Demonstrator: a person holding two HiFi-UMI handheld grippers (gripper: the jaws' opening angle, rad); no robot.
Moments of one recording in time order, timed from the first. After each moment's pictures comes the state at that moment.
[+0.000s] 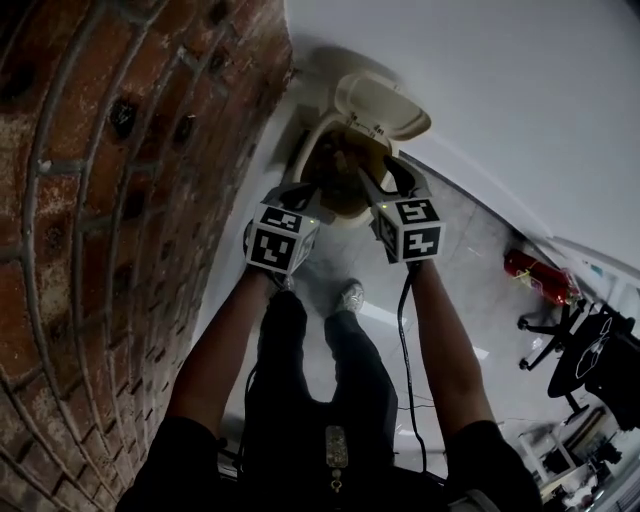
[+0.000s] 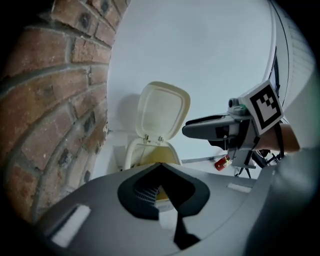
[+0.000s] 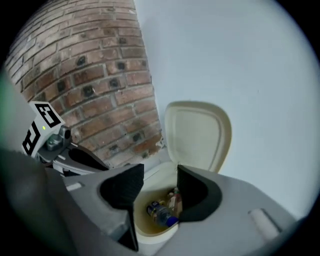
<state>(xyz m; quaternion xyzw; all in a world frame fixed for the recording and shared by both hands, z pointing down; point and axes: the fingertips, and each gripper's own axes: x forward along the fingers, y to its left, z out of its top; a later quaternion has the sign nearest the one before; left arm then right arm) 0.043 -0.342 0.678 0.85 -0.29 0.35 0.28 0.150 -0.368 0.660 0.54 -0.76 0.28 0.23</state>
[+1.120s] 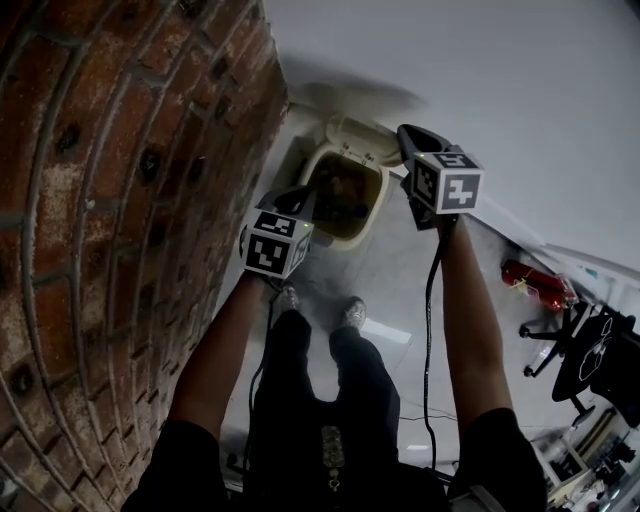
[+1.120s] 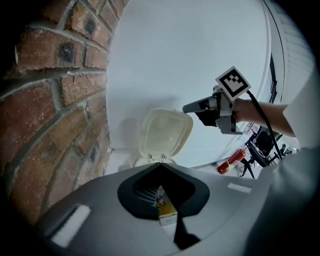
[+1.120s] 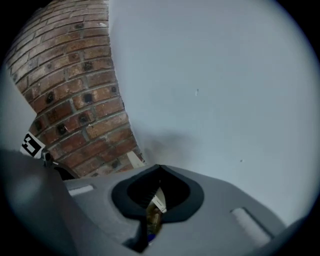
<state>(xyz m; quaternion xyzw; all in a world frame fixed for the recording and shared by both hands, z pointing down) 0.054 -0.388 0.622 0.86 -0.30 0.33 0.25 0.235 -0.465 0.577 0.57 -0.74 0.29 0.21</state>
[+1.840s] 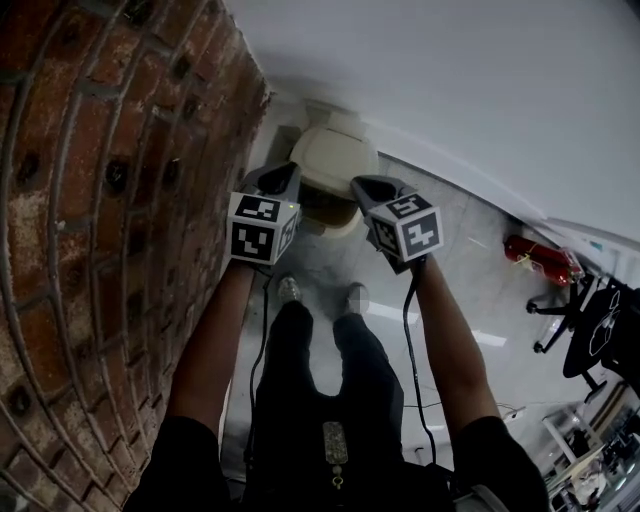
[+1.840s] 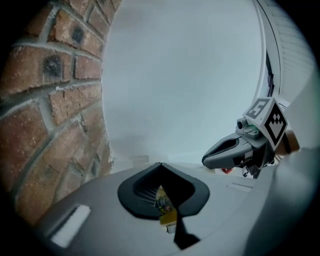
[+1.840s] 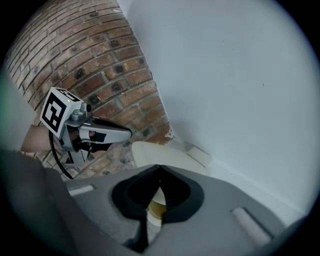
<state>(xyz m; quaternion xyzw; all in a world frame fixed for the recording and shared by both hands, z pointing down) 0.064 -0.410 0.613 0.87 -0.30 0.33 0.21 0.155 -0.354 0.638 0.46 -0.77 0.36 0.25</state>
